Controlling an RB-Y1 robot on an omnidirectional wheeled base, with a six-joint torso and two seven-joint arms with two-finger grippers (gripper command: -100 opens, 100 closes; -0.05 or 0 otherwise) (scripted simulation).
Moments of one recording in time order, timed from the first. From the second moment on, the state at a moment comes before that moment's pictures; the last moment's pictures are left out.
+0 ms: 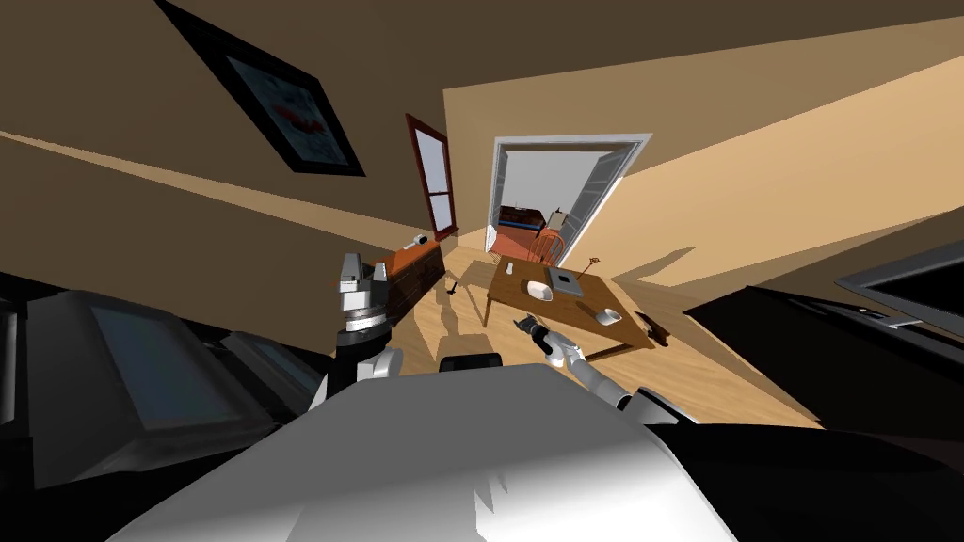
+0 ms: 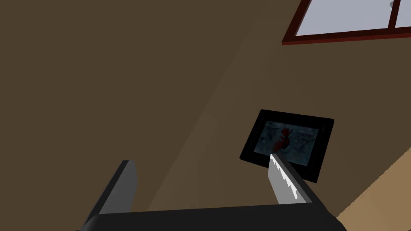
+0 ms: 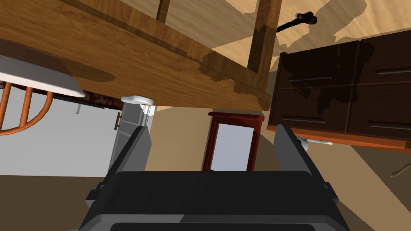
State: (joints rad) left arm 0.54 -0.02 -0.07 -2.34 -0.05 -0.48 -0.12; right arm 0.05 -0.66 0.49 -1.15 0.66 -0.03 0.48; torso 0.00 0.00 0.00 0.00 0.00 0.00
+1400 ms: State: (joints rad) left arm 0.54 -0.02 -0.07 -2.34 -0.05 -0.48 -0.12; right arm -0.09 -0.79 0.66 -0.76 0.77 0.13 0.66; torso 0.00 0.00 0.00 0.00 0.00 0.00
